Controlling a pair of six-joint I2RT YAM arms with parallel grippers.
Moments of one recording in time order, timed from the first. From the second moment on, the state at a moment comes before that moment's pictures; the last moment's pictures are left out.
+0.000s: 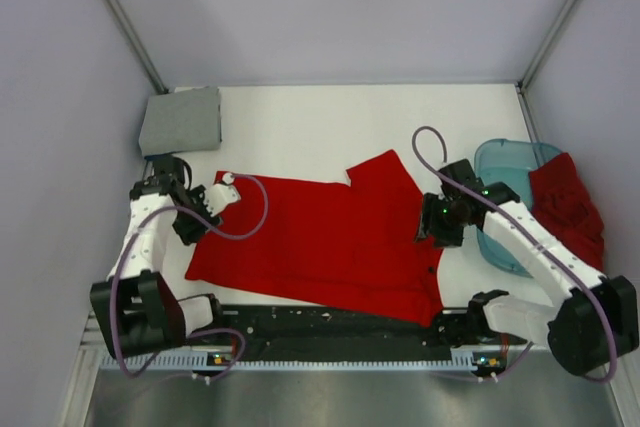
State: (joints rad) left arm 0.19 1.16 0.91 -1.02 0.12 1.20; right arm 0.37 1.08 0.87 -0.97 -0.14 0.58
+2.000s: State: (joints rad) left arm 0.20 2.13 1.79 -0.96 0.28 1.08; right arm 0.32 2.53 2.27 -0.63 -0.16 0.33
